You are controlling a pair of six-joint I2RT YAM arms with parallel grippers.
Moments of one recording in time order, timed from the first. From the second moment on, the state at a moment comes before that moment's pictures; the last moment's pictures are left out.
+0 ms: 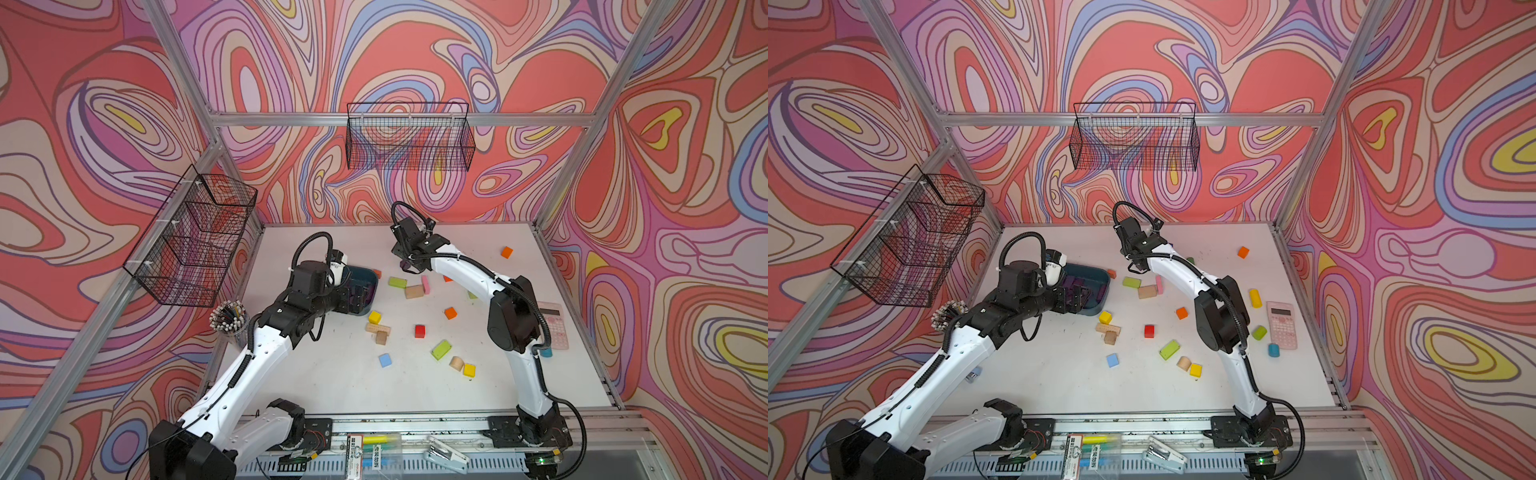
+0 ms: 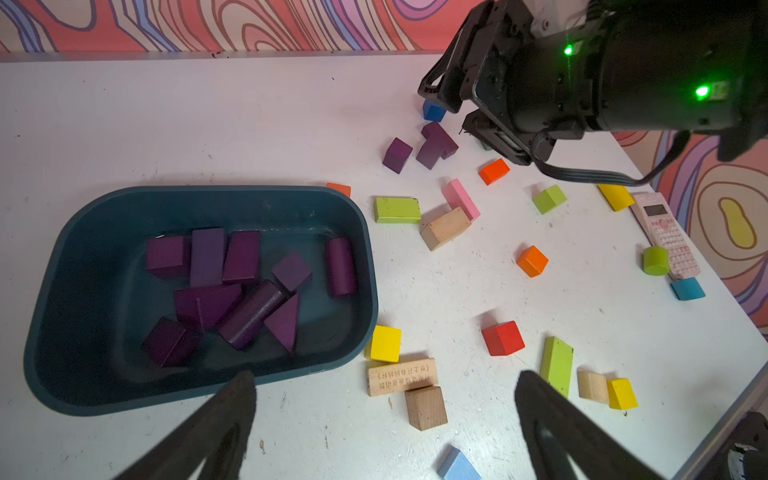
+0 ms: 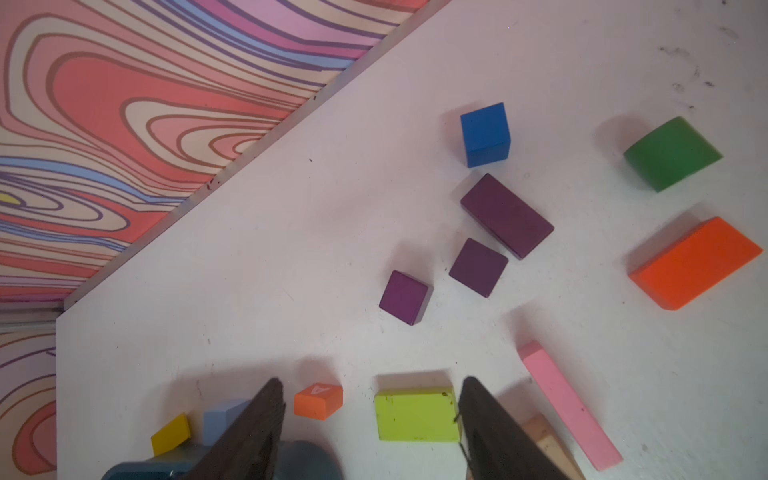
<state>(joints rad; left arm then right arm) -0.36 1.06 0.90 -0.46 0.18 -0.21 0.62 2.21 2.01 -0.69 0.38 1.05</state>
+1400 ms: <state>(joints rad) -0.33 1.06 0.88 -0.38 0.23 -0.22 0.58 2.54 2.27 -0.77 0.35 1.16</state>
